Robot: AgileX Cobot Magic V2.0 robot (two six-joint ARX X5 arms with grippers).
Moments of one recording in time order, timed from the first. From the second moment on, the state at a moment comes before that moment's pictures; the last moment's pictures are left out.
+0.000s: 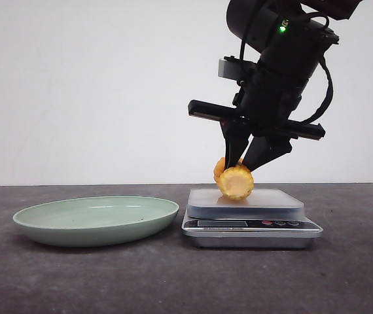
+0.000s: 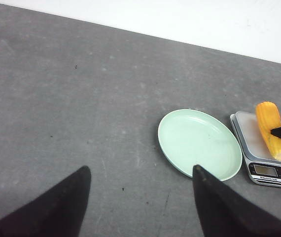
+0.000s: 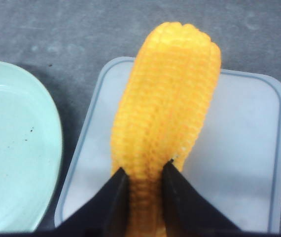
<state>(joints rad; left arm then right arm) -0.35 0.23 1.14 -1.31 -0.20 -0.33 0.61 1.63 1.02 -0.19 0.11 0.47</state>
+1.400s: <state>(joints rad) -0.35 0.23 1.14 -1.34 -0.21 -0.33 0.90 1.96 1.29 -0.10 0.11 0.48</state>
